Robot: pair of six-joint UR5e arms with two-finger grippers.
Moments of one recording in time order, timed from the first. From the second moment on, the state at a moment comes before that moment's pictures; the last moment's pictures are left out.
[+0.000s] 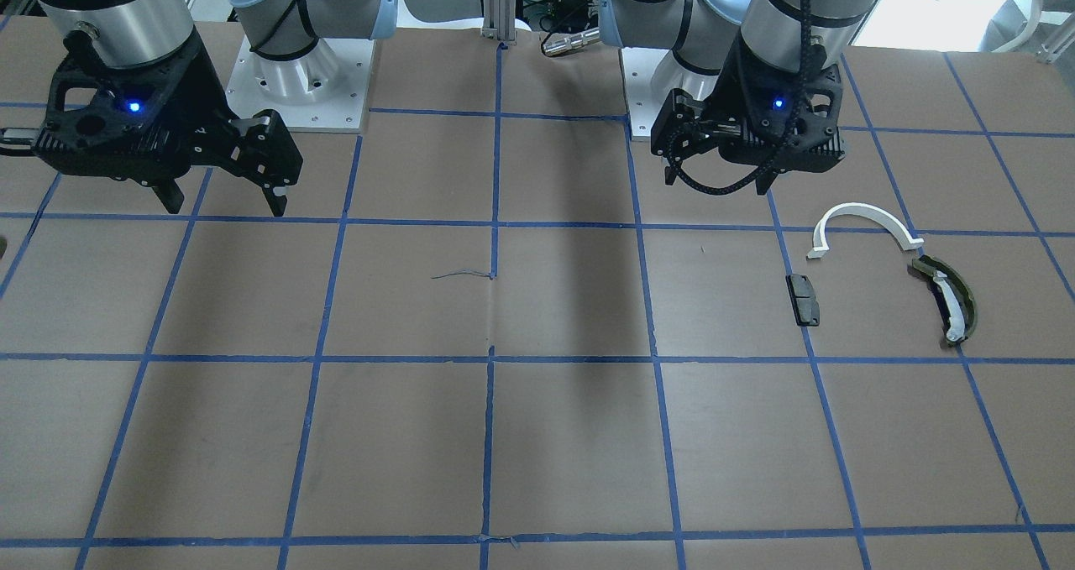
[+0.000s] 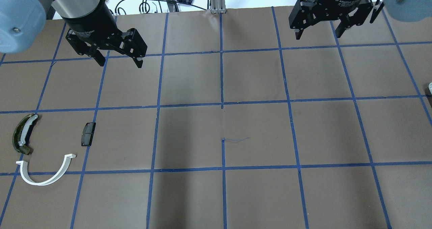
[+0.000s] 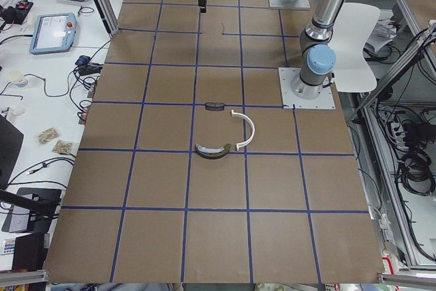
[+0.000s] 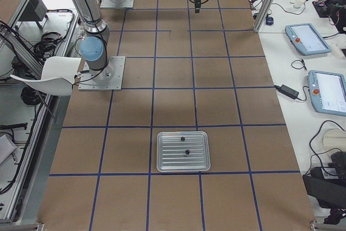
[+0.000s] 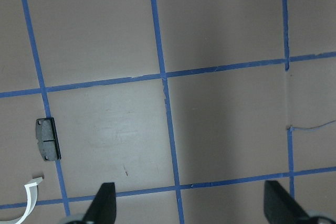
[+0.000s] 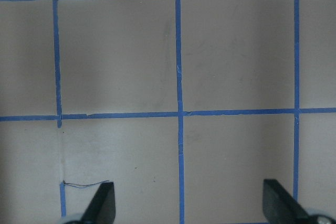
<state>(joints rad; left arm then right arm) -1.61 -1.61 -1.49 -1.63 1.57 0.07 1.59 -1.50 1.44 -1.62 -1.58 0.03</state>
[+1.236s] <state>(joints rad) -1.61 -1.60 -1.49 -1.63 1.57 0.07 0.98 -1.47 1.33 -1.48 -1.63 -0.65</state>
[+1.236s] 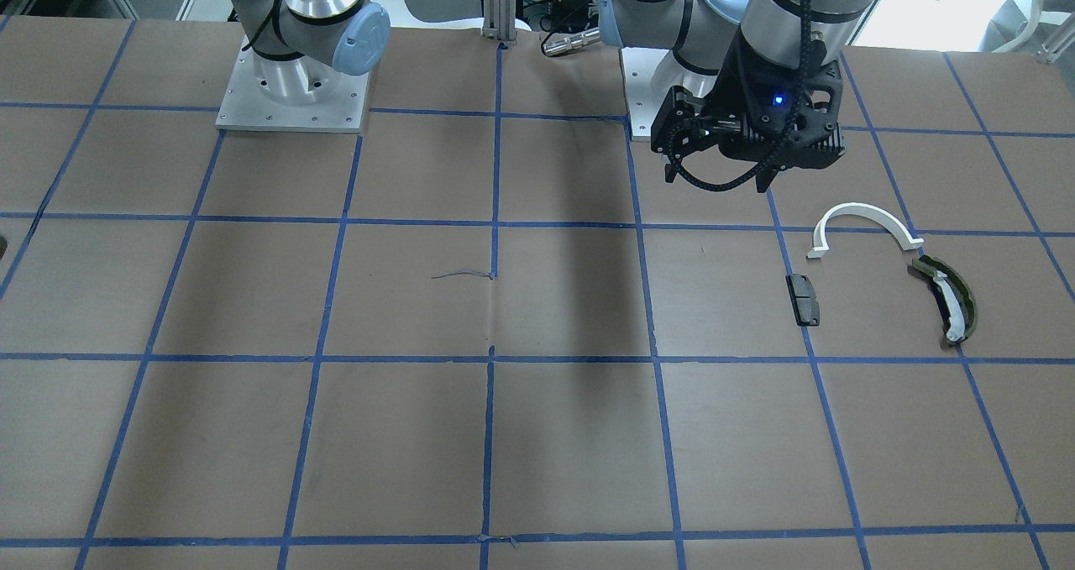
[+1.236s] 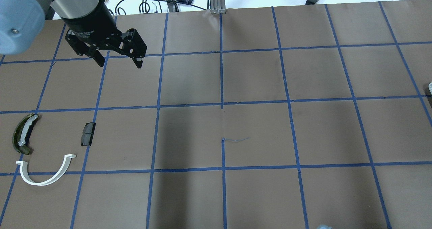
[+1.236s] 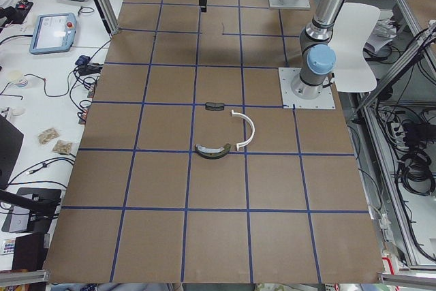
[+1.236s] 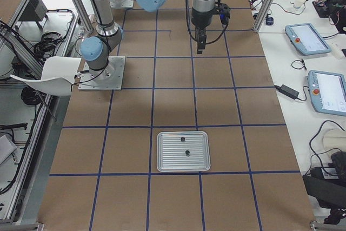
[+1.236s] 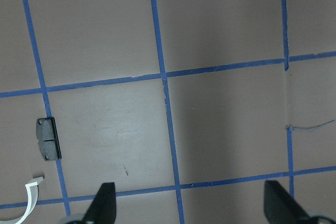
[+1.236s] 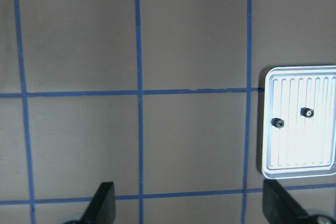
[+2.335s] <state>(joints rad) -1.61 -1.60 -1.49 -1.63 1.57 0.07 0.62 -1.19 1.42 -1.67 -1.60 -1.71</state>
